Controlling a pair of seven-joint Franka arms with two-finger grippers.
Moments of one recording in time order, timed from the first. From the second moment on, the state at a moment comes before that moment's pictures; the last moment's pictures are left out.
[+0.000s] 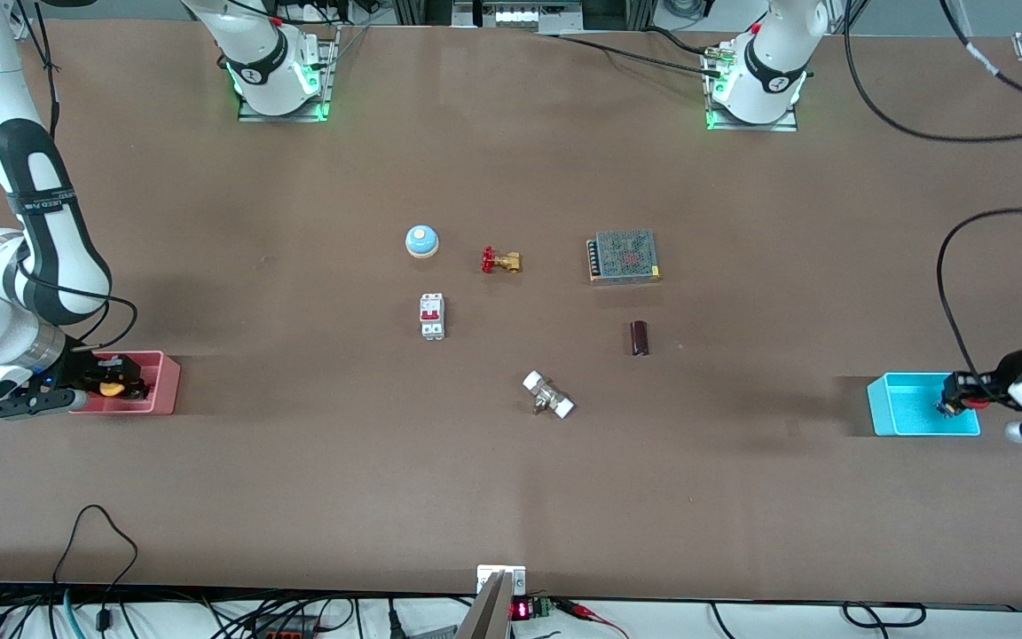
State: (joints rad) left arm 0.24 0.53 -0.05 -1.46 0.03 1.98 0.28; right arm -0.27 0.65 0.01 -1.72 0.13 2.47 -0.53
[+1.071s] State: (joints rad) left arm -0.10 0.54 -0.06 -1.71 -0.08 1.96 0.23; right arm -0.22 0.37 0.02 -1.68 0.13 2.03 -0.45
